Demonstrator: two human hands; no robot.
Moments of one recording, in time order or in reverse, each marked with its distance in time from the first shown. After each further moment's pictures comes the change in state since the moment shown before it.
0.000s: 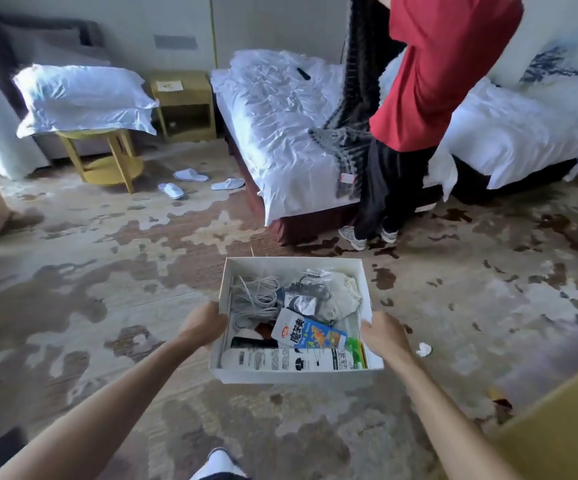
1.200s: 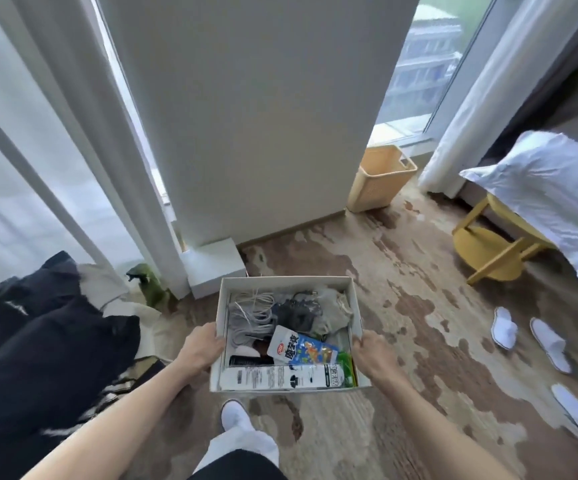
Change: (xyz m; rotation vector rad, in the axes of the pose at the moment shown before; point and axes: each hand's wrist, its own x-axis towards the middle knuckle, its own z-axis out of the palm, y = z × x) left_hand 0.128 -0.338 -0.214 -0.528 0.693 -1.148; right_hand 0.234 -0.695 0.357 -0.526 -0.708 -1.233
